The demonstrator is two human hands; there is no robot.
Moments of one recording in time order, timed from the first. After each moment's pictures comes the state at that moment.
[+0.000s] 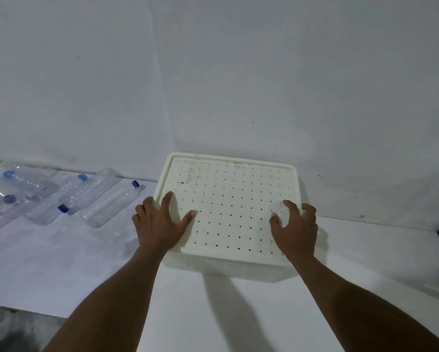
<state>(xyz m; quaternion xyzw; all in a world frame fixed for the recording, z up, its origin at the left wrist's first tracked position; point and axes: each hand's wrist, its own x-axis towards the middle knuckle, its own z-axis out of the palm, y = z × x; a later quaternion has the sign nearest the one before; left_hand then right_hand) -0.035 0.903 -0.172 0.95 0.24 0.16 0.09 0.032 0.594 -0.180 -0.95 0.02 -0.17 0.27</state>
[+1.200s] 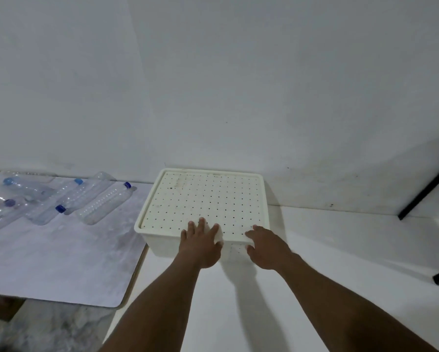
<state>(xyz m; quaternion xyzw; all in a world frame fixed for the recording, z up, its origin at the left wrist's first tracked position) -0.089 0.756 -0.163 0.98 0.06 -0.15 0.09 -0.045 0.555 -0.164 -0.96 -0.20 0.17 0.09</state>
